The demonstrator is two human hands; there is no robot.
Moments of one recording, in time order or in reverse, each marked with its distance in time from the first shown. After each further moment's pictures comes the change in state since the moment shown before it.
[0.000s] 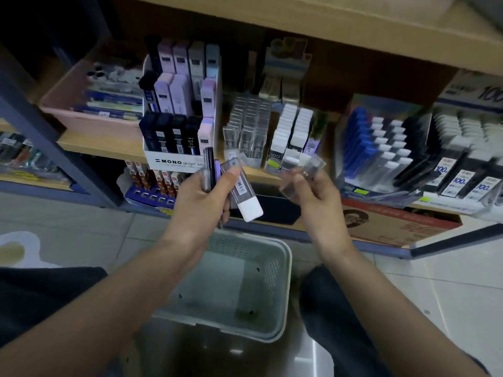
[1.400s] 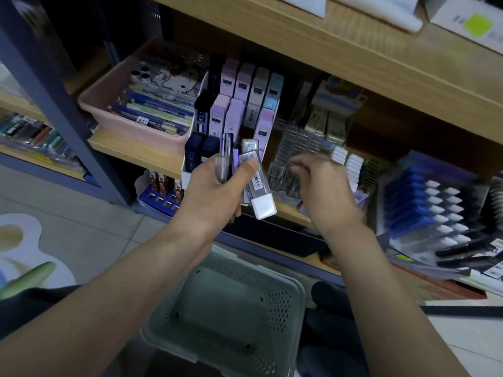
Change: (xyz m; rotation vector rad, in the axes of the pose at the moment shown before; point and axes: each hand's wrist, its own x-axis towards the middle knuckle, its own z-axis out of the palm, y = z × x) left_hand 0.056 0.035 -0.041 -0.011 0.051 0.002; right_hand 0.095 -0.038 0.063 -0.926 -0.141 -0.453
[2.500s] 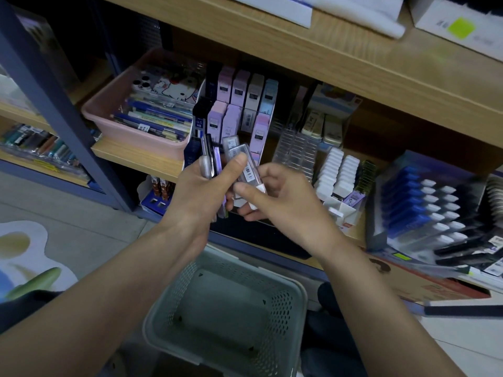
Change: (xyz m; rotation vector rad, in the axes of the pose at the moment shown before) left_hand 0.004 0.004 -0.004 -0.124 0.062 -0.065; right_hand -0.028 -0.061 -0.019 0.854 -0.418 0.228
